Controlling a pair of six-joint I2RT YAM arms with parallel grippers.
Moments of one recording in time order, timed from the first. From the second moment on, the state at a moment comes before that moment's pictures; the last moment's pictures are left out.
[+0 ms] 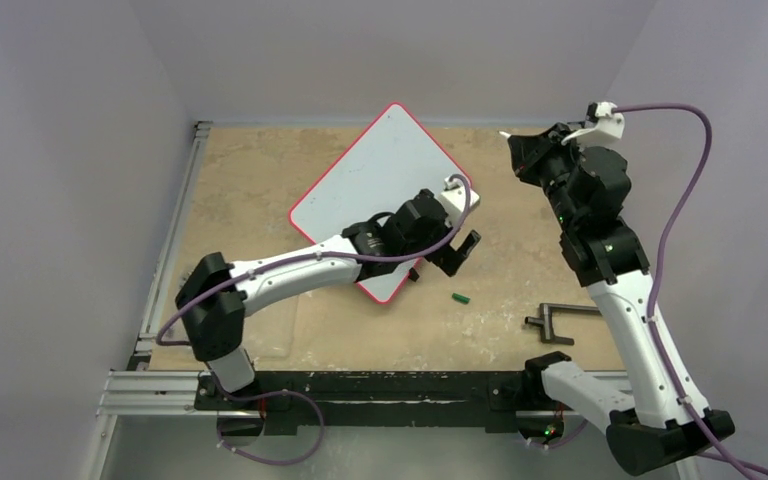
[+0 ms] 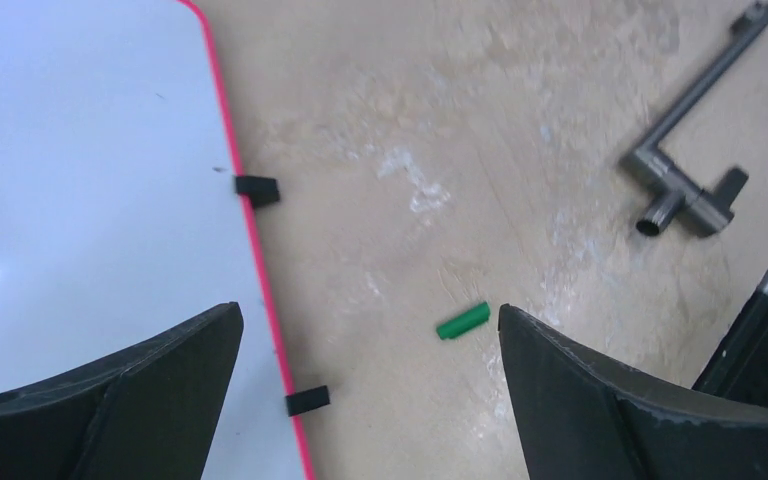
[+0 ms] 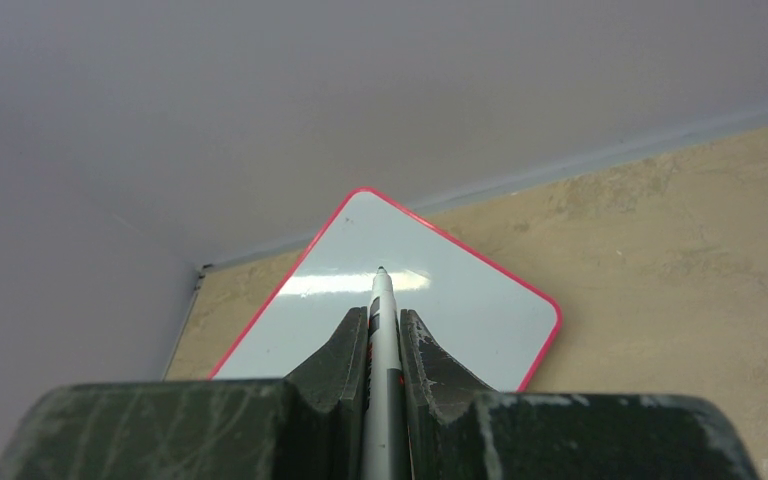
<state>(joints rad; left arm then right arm) -1.04 1.75 1.38 -0.20 -0.10 -0.13 0.27 1.00 1.25 -0.30 0.14 0.51</state>
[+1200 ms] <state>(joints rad) -0.17 1.40 1.50 -0.66 0.35 -0.16 0.27 0.91 0.94 -0.11 -0.08 0.62</state>
